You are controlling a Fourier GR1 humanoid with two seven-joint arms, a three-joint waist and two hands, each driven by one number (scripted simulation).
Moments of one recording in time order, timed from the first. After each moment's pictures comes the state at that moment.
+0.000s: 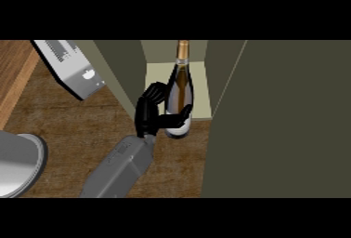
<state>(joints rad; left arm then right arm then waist) -0.58 0.00 -0.43 -0.86 0.73 0.52 -0.50 0.14 -0.22 0.34 -2.51 -0.07 -0.03 0.44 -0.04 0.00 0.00</state>
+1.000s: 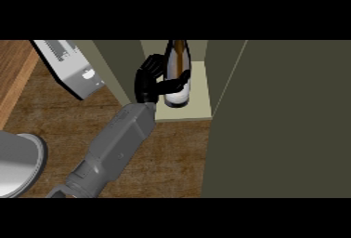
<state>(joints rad) -0.91 0.00 -0.30 -0.51 0.85 0.47 -0.49 0.18 -0.20 0.30 -2.51 -0.09 0.02 0.39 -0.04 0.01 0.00</state>
